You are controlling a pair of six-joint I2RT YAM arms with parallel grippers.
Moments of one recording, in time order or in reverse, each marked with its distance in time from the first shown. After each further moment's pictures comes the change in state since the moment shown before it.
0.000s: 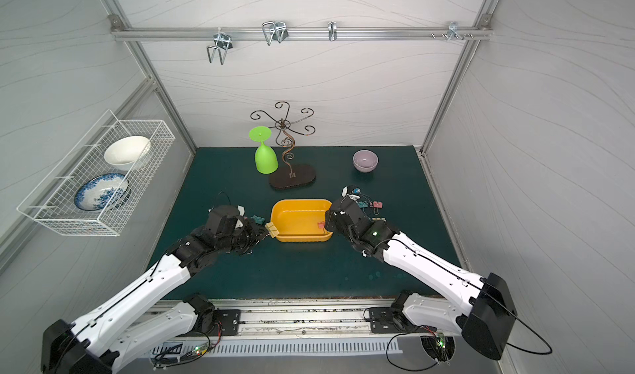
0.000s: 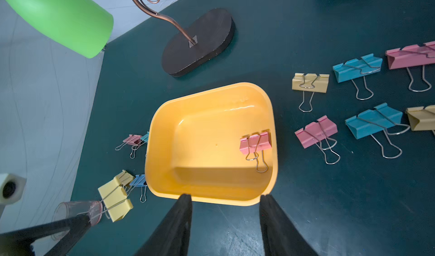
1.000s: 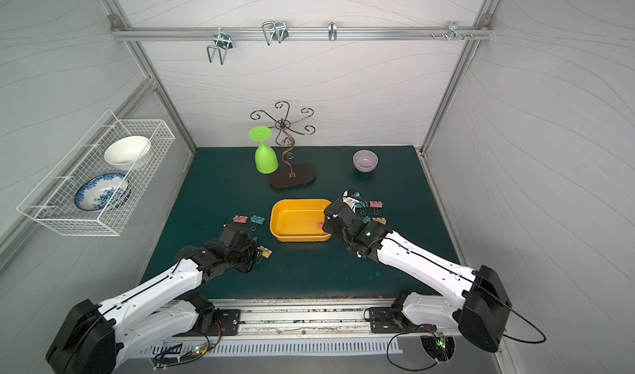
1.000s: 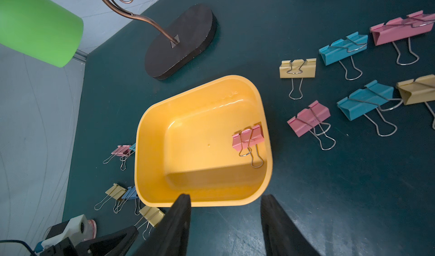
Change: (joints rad) left arm -0.018 0.160 -0.199 0.098 -0.107 -0.470; right arm 0.043 0.052 0.000 -0.025 0.070 0.112
